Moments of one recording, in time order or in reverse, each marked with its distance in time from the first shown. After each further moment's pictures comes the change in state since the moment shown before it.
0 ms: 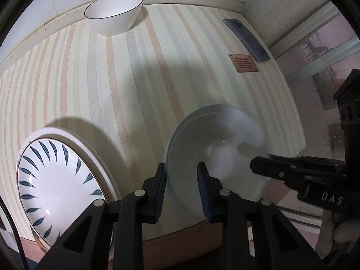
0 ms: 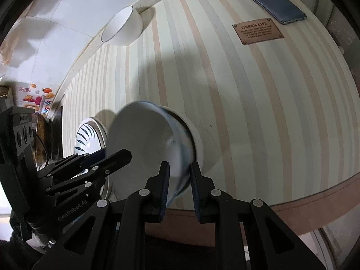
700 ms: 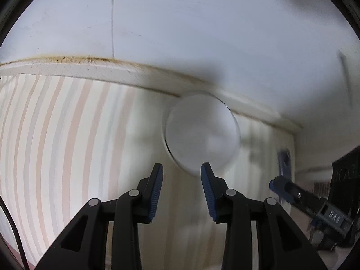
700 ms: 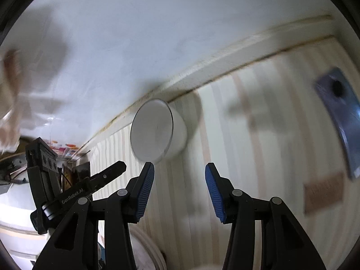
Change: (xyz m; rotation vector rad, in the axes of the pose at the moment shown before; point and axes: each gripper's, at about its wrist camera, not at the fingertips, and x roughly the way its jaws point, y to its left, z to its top) left arm -0.019 0.161 0.195 -0.437 -0.190 -0.019; right arm 0.022 0.063 0.236 -0.006 -0.141 0.190
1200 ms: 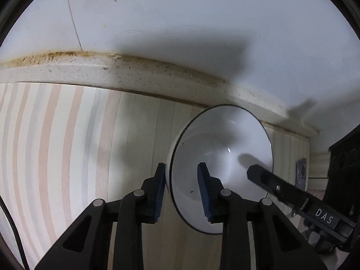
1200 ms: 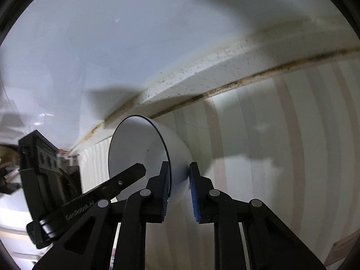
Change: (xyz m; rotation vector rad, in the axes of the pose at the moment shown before) left arm 0.063 -0.002 0.020 0.028 0.070 0.005; right arm 0.089 0.001 0.038 -0.026 0.064 -0.018
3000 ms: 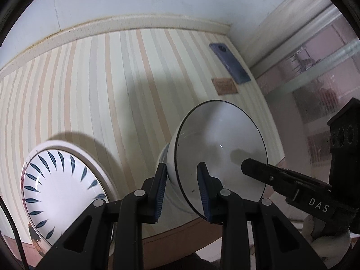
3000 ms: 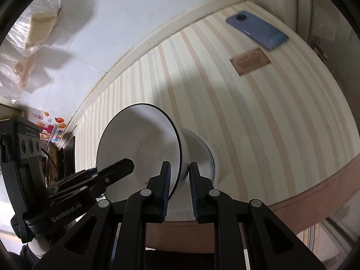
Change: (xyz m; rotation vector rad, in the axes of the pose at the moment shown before) left arm -0.105 -0.073 -0.252 0.409 0.055 -0.073; right arm -0.185 -0.025 -0.299 0.100 -0.147 -0.128
